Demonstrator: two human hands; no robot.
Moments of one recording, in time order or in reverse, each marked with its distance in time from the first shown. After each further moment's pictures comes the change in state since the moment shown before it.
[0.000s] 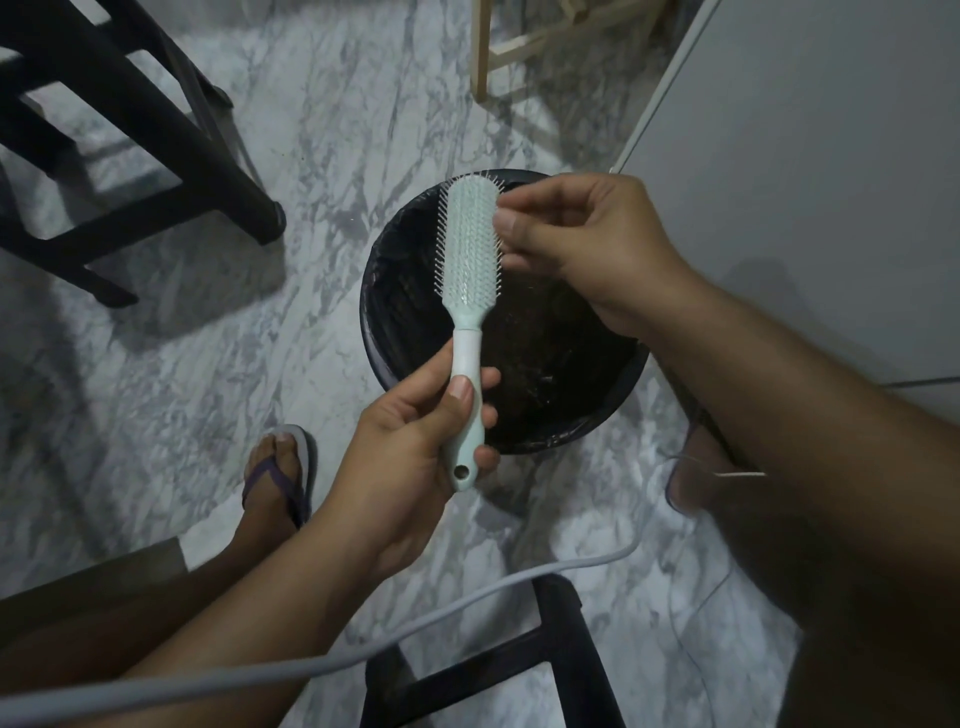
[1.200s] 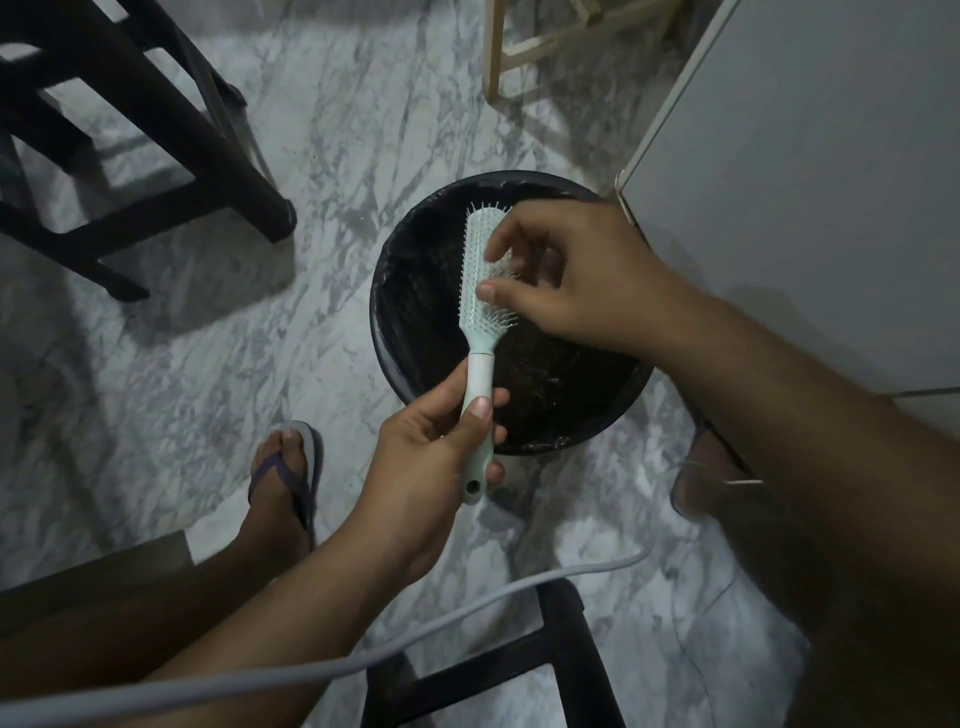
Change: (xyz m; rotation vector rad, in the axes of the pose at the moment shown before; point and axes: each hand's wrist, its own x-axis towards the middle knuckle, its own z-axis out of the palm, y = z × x) left_hand 0.002 -0.017 -0.003 0.159 0.106 0.016; right_hand -0.006 0.004 -0.004 -0.866 -0.203 -0.374
